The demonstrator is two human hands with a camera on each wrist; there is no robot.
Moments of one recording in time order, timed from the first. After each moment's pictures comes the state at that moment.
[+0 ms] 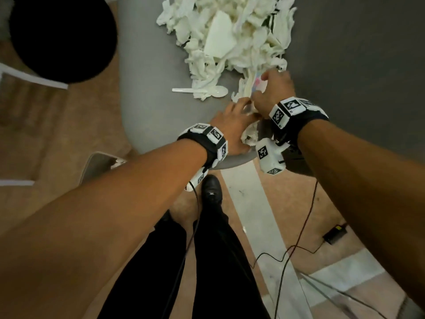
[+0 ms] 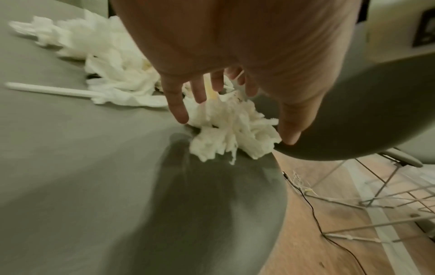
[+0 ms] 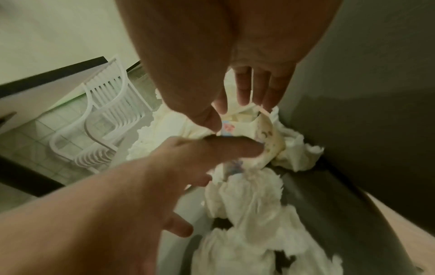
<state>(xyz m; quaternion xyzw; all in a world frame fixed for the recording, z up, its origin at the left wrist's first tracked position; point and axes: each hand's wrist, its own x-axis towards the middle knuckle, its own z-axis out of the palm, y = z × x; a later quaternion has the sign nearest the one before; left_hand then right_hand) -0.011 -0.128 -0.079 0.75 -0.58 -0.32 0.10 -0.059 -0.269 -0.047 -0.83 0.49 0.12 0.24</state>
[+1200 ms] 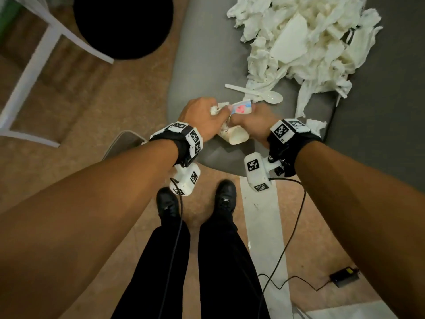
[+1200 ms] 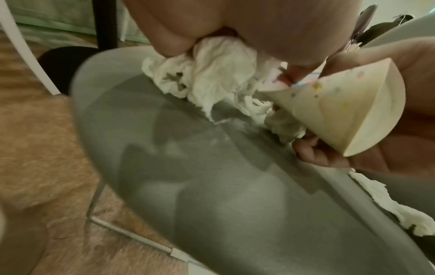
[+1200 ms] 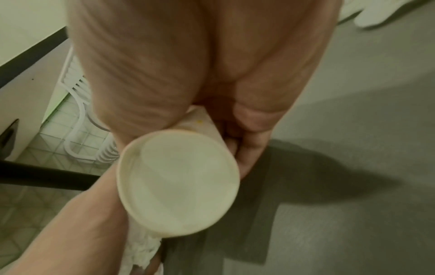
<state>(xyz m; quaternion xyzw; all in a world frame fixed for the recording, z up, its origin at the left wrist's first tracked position) 0.076 -0.013 -0.099 0.91 -0.17 -0.26 0.27 0.005 -0.151 -0.083 -0.74 0.36 0.24 0.51</state>
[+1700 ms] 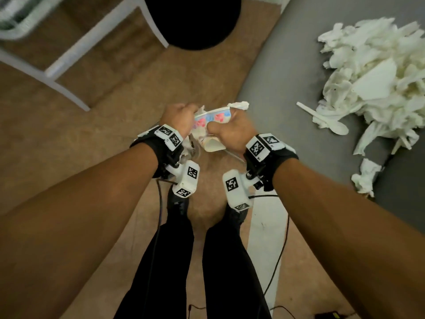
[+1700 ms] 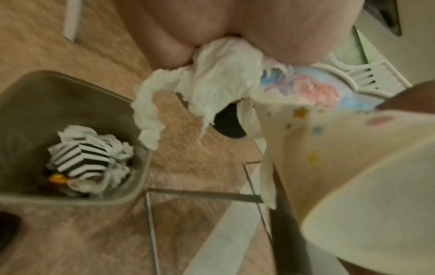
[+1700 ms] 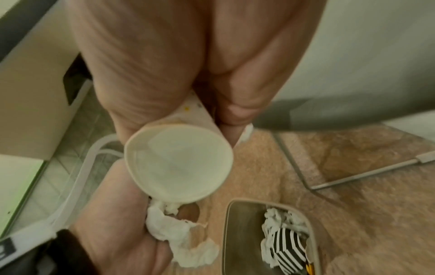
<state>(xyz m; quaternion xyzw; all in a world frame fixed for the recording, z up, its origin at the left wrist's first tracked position) 0.120 0.168 -0.108 0.82 0.21 -0.26 0.47 0.071 0.029 -0.085 -0.75 0.24 0.25 0.56</state>
